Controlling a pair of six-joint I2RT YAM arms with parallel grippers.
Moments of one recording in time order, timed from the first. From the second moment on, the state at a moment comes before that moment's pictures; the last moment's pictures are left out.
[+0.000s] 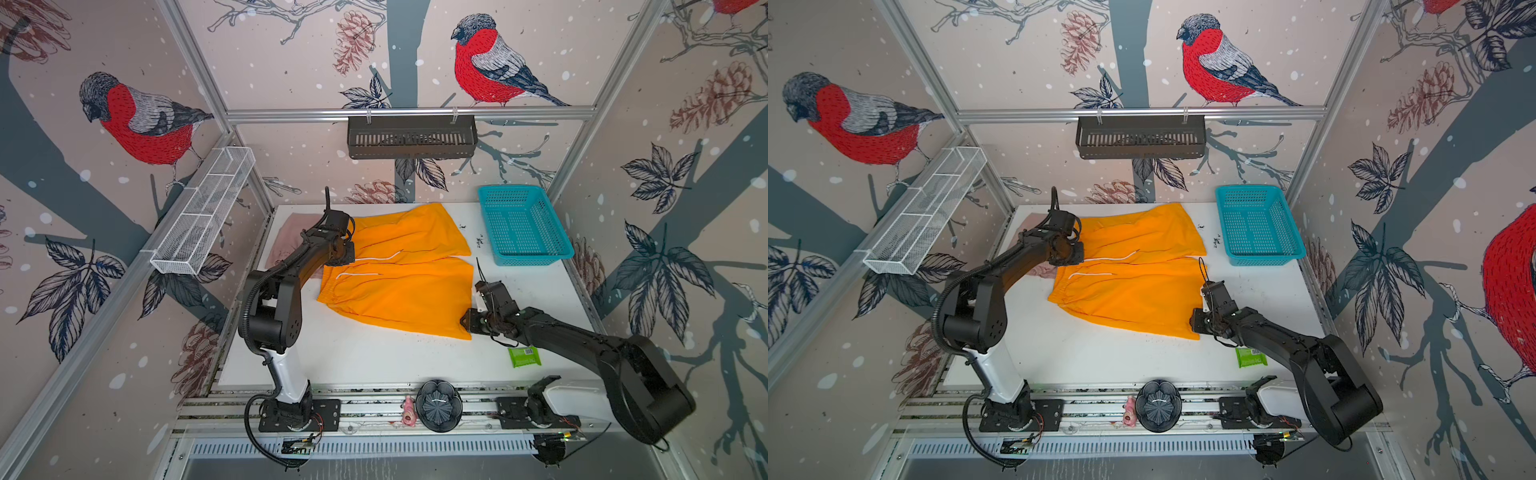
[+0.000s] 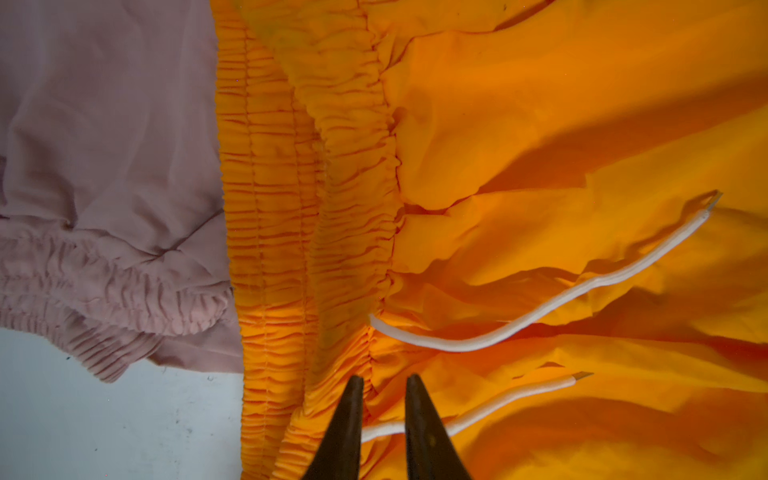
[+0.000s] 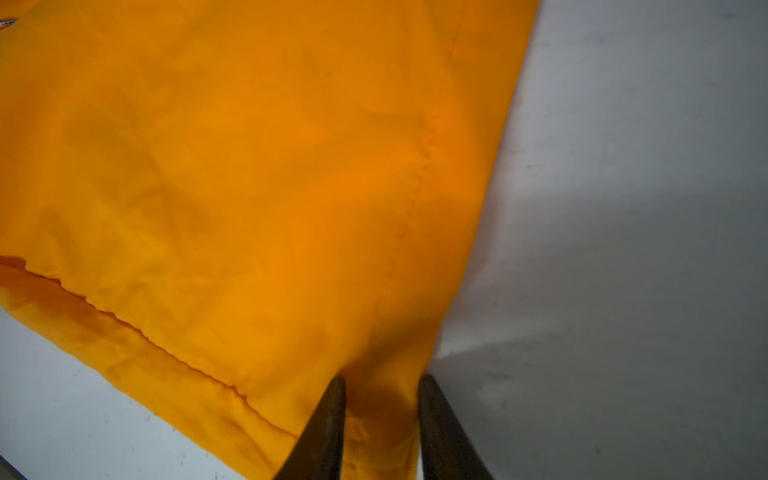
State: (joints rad) left arm -0.21 1.84 1.38 -0.65 -0.08 -0.27; right arm 0.48 1.28 0.47 -0.21 -0.19 0.53
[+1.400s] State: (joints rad) left arm -0.15 1.74 1.31 -0.58 -0.14 -0.27; right arm 0.44 1.30 0.46 -0.17 -0.18 0.55
